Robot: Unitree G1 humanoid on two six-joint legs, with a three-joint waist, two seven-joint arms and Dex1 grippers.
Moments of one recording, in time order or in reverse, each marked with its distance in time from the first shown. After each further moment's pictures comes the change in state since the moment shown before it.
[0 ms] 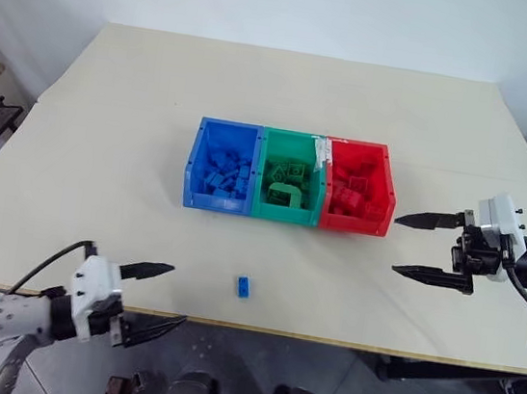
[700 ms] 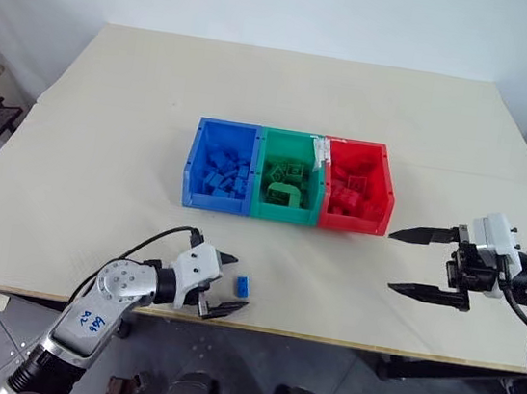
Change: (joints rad) left arm -0.373 -0.069 -0.384 0.164 0.272 0.141 0.153; right arm 0.118 0.004 -0.060 -0.120 0.019 -0.023 0.001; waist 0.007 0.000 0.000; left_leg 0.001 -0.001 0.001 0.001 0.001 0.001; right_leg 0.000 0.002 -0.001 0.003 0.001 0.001
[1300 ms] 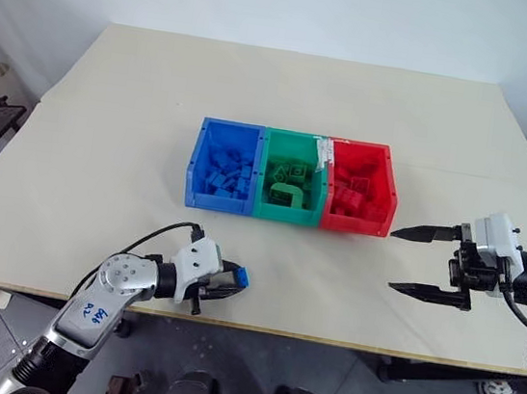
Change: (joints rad) left arm -0.032 -0.016 0.004 0.051 -0.019 -0.023 -0.034; right arm 0.006 0.013 -0.024 -0.016 -0.049 0.008 -0.006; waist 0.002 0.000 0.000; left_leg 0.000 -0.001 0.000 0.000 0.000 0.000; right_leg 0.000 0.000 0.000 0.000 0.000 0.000
